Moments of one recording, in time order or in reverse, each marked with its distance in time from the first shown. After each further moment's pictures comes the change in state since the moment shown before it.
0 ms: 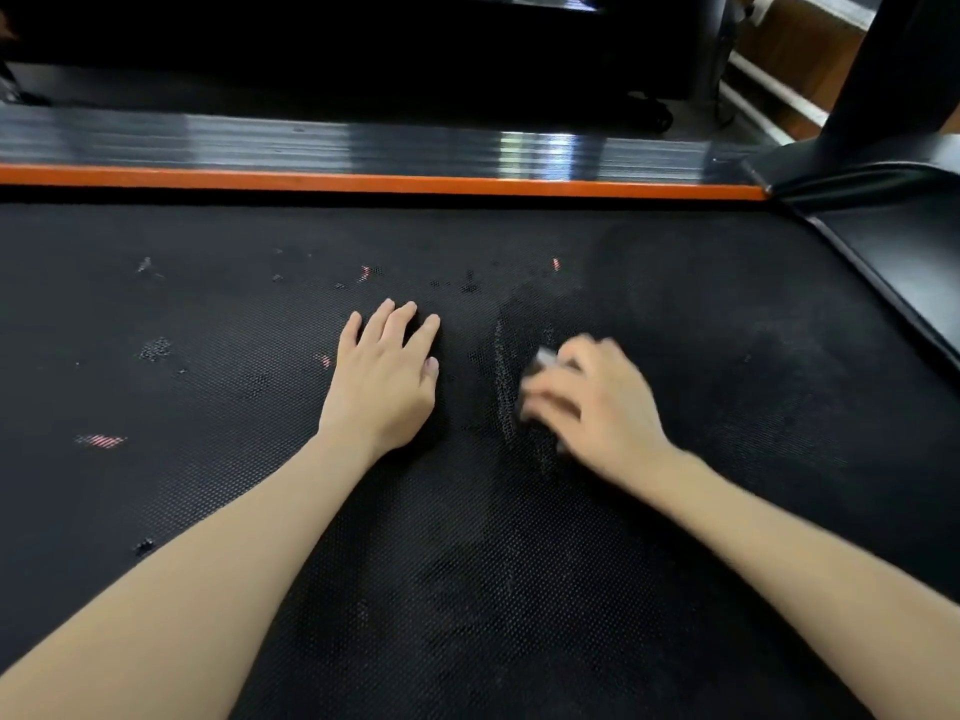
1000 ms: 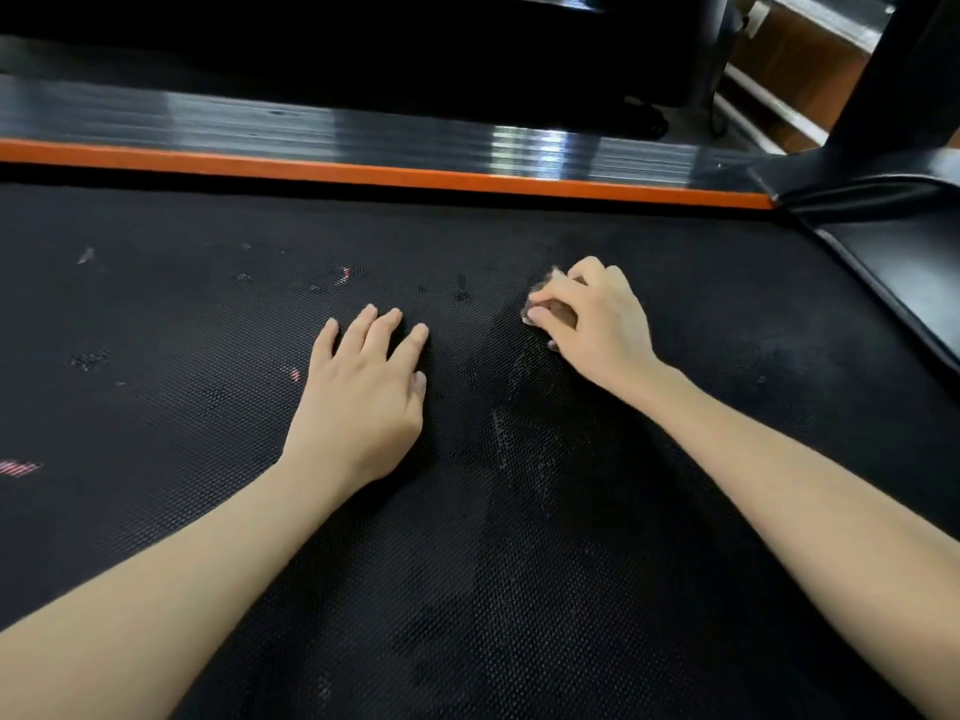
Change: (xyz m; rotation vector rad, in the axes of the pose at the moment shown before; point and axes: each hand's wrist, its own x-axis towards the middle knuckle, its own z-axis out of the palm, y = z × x) left_hand 0.003 -0.003 0.009 0.073 0.012 0.009; right_hand 0.077 0.062 0.024 -0.042 -0.008 0.224
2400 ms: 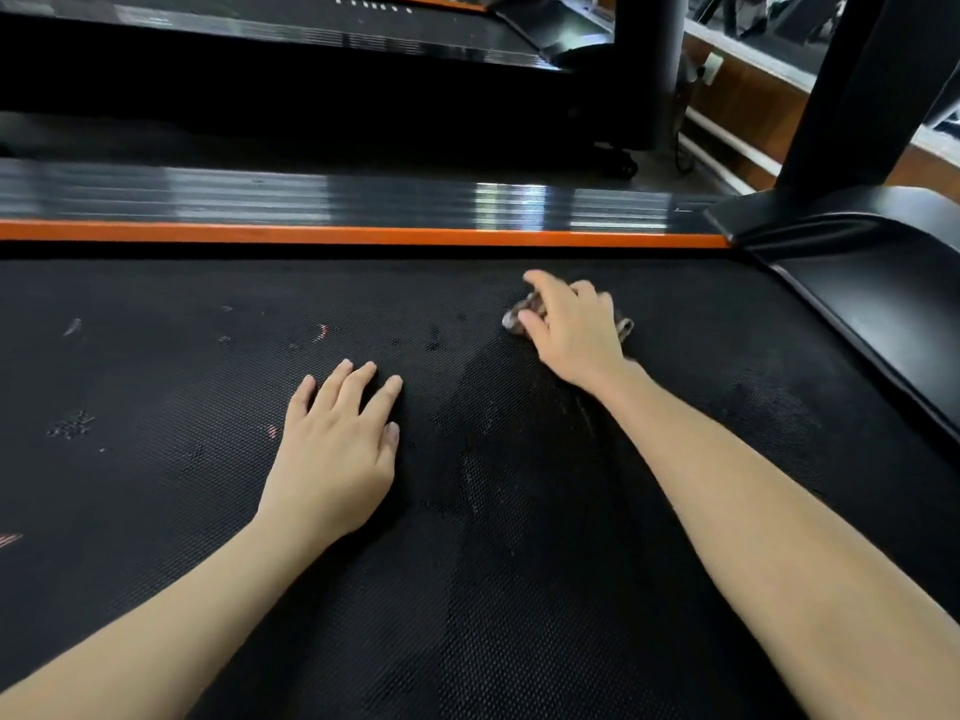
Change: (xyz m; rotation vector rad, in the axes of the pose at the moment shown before) left_hand 0.001 0.000 0.000 0.004 0.002 -0.009; right_hand 0.036 0.023 0.000 -0.149 -0.063 0.076
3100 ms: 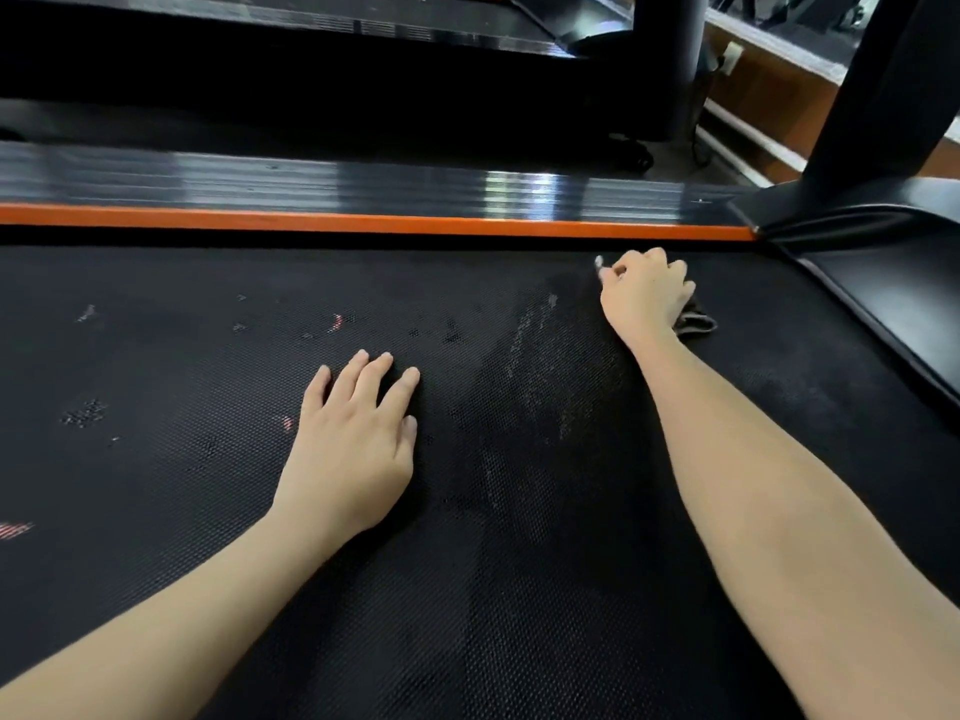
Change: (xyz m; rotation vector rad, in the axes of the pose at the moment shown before) left_hand 0.000 -0.001 0.002 -0.010 0.011 0.008; right_hand 0.040 0.049 0.006 -0.137 0.084 0.543
